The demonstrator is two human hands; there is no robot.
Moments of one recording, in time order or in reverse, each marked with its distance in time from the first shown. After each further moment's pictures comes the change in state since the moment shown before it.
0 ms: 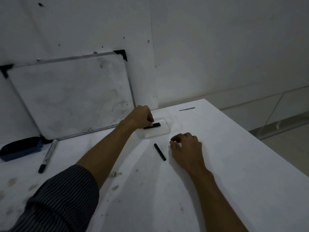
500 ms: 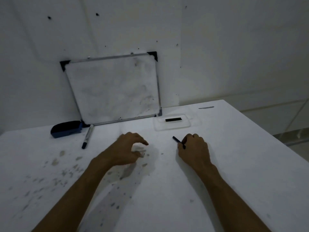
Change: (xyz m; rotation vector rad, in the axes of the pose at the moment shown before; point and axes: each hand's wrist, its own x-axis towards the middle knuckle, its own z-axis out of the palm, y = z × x) left_hand -0.234 -0.060 -0.012 -0.146 -0.003 0.020; right_hand -0.046 -0.048 0.013 -0.192 -0.094 -0.045
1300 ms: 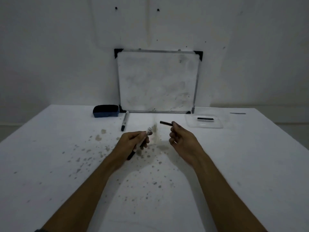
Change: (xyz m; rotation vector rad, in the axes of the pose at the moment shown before) left_hand -0.104 -0.070 -0.007 -1.045 0.365 -0.199; right_hand -0.023 -0.140 0.043 1.694 -0.614 0.253
